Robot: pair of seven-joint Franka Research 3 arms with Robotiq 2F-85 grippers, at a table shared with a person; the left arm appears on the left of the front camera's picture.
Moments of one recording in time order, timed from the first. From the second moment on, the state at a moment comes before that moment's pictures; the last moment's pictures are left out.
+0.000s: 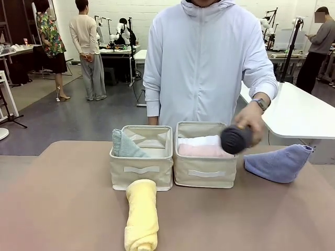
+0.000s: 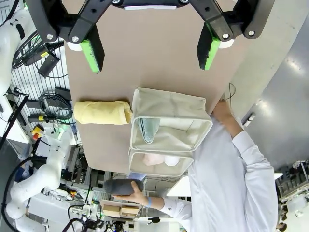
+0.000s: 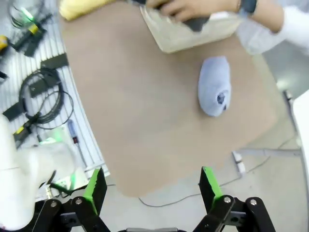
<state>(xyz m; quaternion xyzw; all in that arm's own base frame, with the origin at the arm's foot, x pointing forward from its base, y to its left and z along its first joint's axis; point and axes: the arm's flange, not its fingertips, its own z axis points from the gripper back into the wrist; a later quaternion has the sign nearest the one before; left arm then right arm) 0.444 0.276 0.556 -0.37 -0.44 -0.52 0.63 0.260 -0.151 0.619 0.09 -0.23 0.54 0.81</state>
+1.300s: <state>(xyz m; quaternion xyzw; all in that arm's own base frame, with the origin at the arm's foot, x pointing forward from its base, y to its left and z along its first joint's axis) 0.444 0.276 0.556 -0.37 -0.44 -0.52 0.63 0.480 -0.030 0.508 0.05 -0.09 0.51 0.86</state>
